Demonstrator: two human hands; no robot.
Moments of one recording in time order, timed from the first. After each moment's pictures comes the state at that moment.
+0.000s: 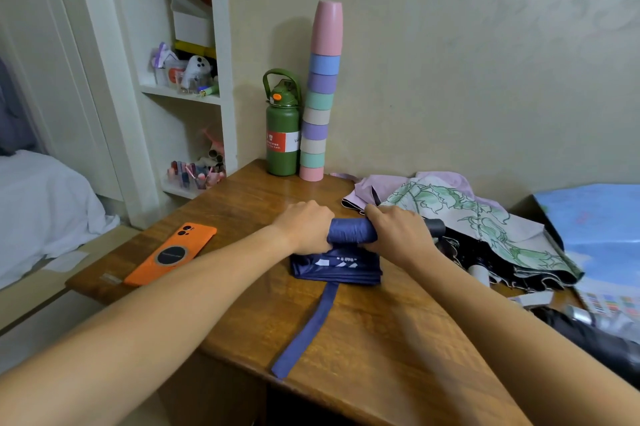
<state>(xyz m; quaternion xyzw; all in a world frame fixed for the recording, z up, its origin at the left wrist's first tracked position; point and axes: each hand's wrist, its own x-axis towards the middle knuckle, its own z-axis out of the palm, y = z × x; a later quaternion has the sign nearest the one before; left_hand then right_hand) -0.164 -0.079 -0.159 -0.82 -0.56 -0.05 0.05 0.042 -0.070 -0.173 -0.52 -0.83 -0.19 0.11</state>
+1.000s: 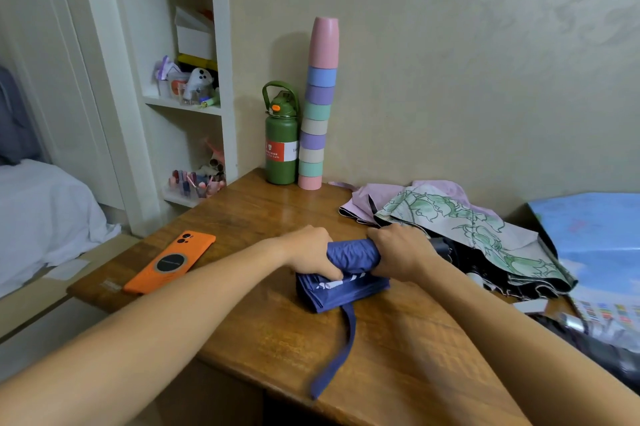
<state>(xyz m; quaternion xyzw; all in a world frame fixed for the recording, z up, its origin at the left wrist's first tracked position) -0.160 -0.086 -0.169 -0.81 -0.54 -0.06 -0.21 0.059 -0.082 -0.166 -0.50 -0.85 -0.15 0.02</state>
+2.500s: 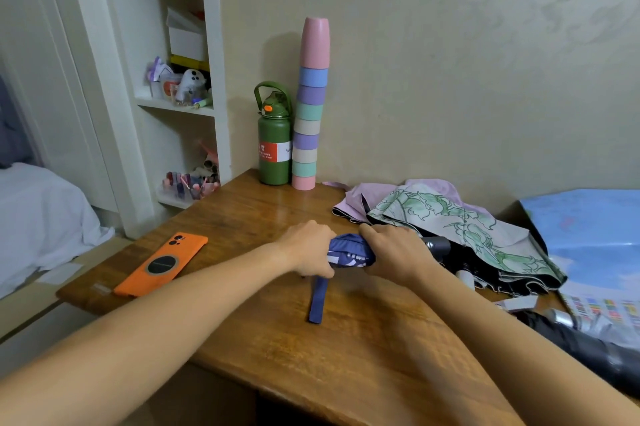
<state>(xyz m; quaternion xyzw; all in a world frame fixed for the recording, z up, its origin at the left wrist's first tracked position) -0.140 -0.093 -0.165 -0.83 -0.55 -0.06 -0.06 0.064 -0.093 -0.169 -0.47 -0.87 -0.15 0.09</state>
